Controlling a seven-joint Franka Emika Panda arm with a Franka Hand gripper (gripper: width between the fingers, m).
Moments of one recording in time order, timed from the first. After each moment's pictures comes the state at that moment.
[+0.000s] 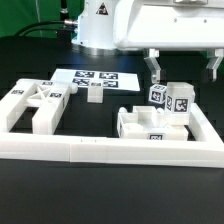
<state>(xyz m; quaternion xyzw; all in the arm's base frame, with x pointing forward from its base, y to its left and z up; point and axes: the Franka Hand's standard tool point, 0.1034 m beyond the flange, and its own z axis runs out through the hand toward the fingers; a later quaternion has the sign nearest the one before) 0.623 0.096 0.102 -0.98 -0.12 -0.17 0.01</state>
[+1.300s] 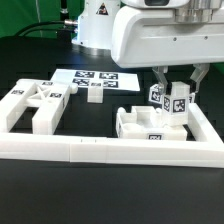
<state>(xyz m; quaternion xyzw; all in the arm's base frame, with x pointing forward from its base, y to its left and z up) 0.623 0.091 0.087 -0.99 -0.11 -0.02 0.02</state>
